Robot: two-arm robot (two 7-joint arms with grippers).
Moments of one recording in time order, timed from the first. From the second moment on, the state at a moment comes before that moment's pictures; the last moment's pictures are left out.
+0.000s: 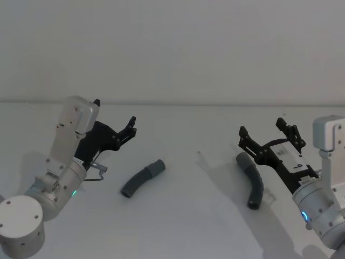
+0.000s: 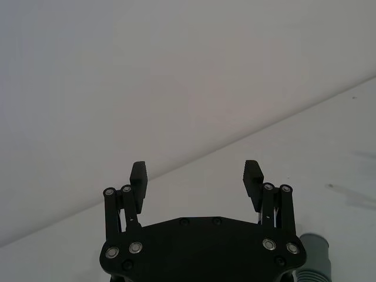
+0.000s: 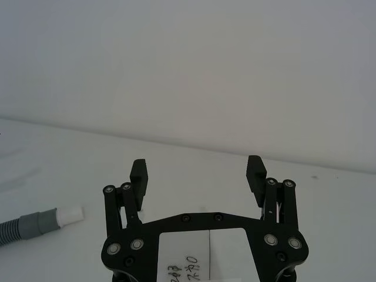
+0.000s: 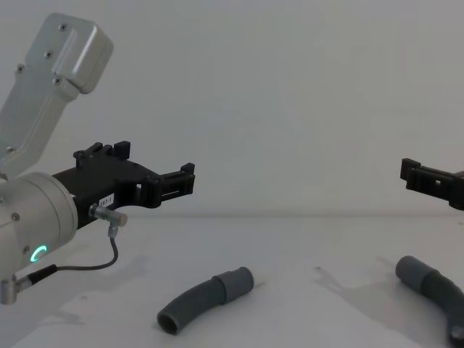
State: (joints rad) left arm -0.21 0.37 0.44 -1.63 -0.19 0.01 0.01; right arm -0.02 0.34 -0.23 -1.76 0.29 0.04 0.07
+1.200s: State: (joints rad) left arm -0.21 0.37 0.44 -1.63 -0.19 0.01 0.01; right arm -0.02 0.34 -0.23 -1.76 0.29 0.04 0.07
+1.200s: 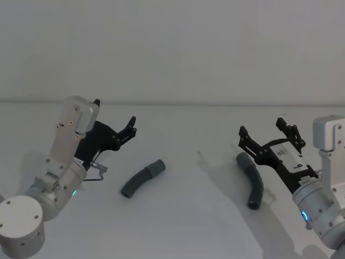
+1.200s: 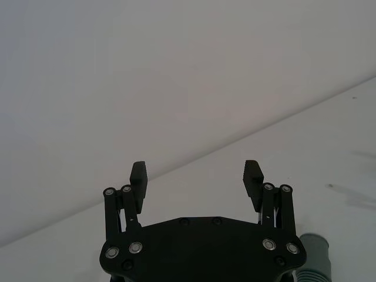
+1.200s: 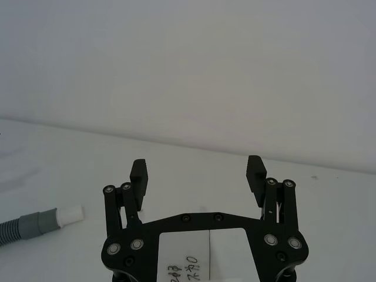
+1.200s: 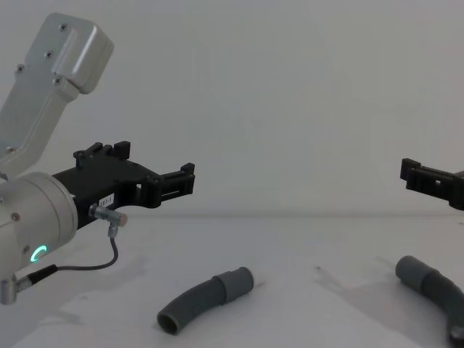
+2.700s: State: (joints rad) left arm -0.21 0.37 0.44 -1.63 -0.19 0.01 0.01; right arm -0.02 0.34 -0.23 -1.76 0.29 0.04 0.07
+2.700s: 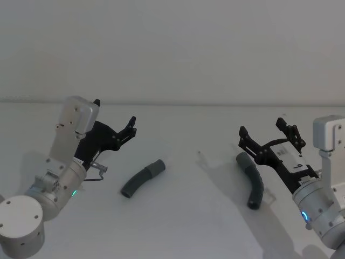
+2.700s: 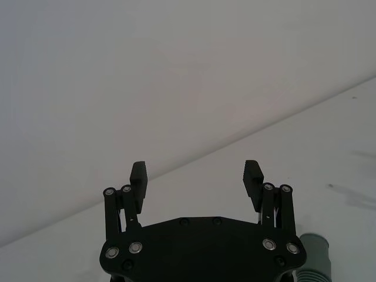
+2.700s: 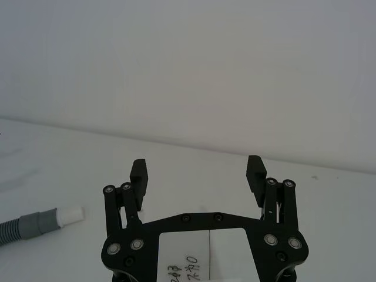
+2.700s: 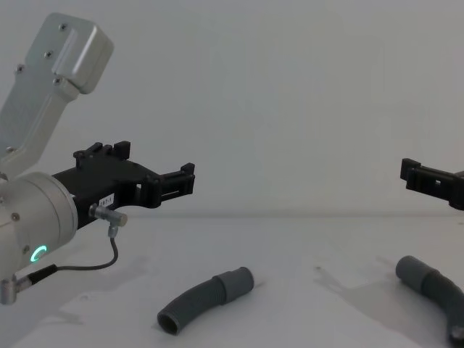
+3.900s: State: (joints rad) left arm -0.20 0.37 0.44 -1.64 -0.19 0.03 -0.05; right arm -0.02 0.34 -0.23 -1.76 0.29 0.04 0.07
